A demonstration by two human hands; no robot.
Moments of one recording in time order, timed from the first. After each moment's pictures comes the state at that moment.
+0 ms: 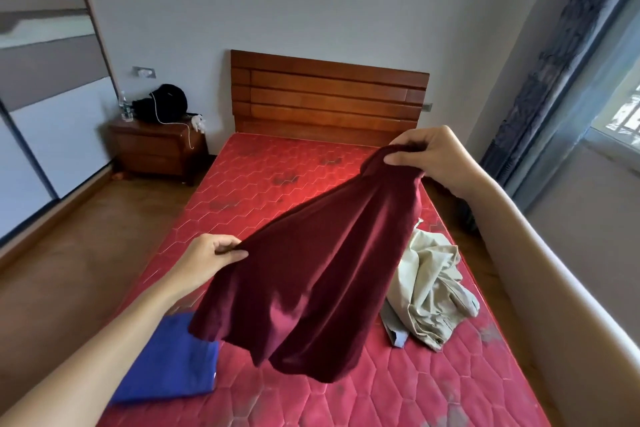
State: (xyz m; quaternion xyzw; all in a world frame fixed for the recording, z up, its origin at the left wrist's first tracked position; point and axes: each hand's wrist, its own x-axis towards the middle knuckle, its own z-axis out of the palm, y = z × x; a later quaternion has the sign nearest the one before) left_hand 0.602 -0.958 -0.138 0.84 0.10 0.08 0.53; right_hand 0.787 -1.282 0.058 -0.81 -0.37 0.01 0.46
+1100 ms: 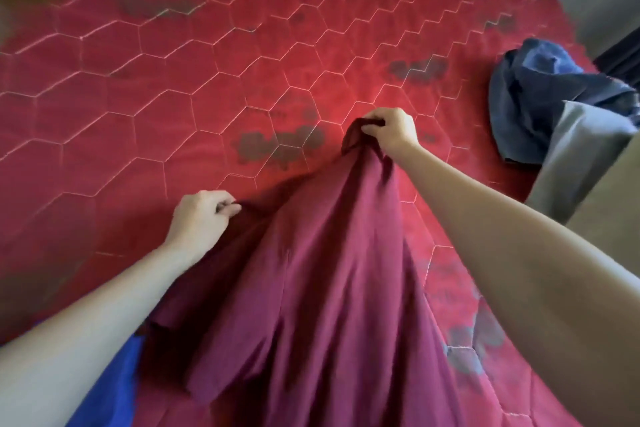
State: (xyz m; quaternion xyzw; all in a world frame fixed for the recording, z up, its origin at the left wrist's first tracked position) left_hand 0.939 -0.749 -0.734 0.89 0.30 0.01 0.36; right_hand 1.206 -0.951 -0.686 -0.94 -0.15 0.10 0.28
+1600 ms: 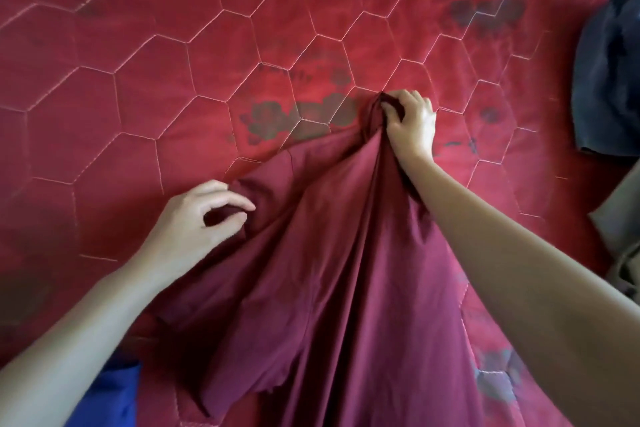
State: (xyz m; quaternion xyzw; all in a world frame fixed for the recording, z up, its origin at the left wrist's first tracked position) left_hand 0.928 -0.730 -0.731 0.86 0.22 -0.03 0.46; right_hand 1.209 -0.924 -0.768 -0.94 -0.18 0.00 0.28
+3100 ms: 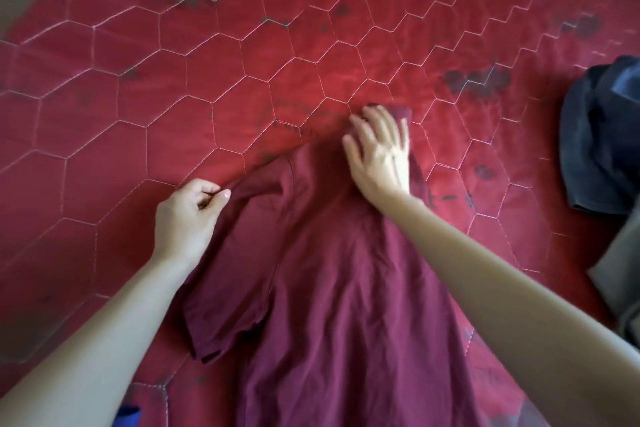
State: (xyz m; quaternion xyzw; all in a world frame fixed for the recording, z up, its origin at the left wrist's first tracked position) left_hand 0.972 -0.700 -0.745 0.80 0.43 0.12 0.41; right_hand 1.194 -0.873 -0.745 -0.91 -0.35 -0.10 0.19
